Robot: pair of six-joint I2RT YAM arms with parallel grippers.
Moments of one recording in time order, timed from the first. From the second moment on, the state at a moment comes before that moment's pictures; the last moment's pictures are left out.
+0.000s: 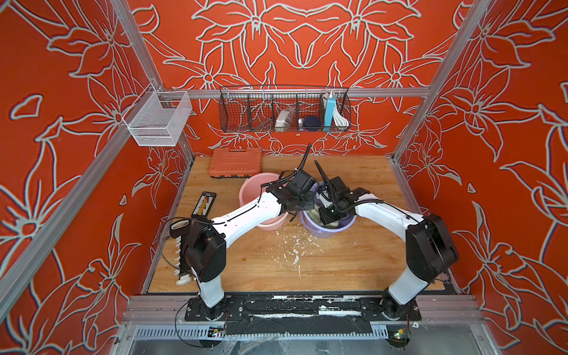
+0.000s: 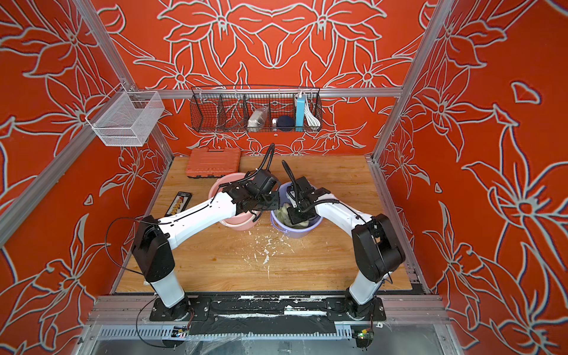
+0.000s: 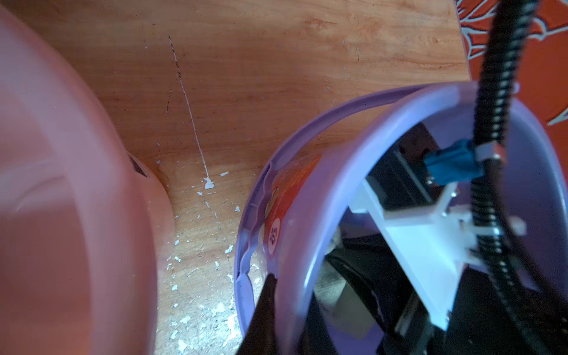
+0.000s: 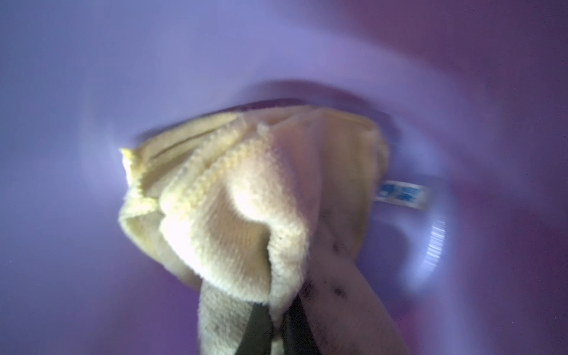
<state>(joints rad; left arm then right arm) -0.74 1.76 1.54 -0.69 -0.11 -0.69 0.54 1.67 1.18 -0.73 -0.09 0.10</state>
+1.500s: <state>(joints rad) -0.71 1.73 1.46 -0.61 -0.15 -0.75 0.53 1.75 1.22 -0.52 -0.63 0.27</state>
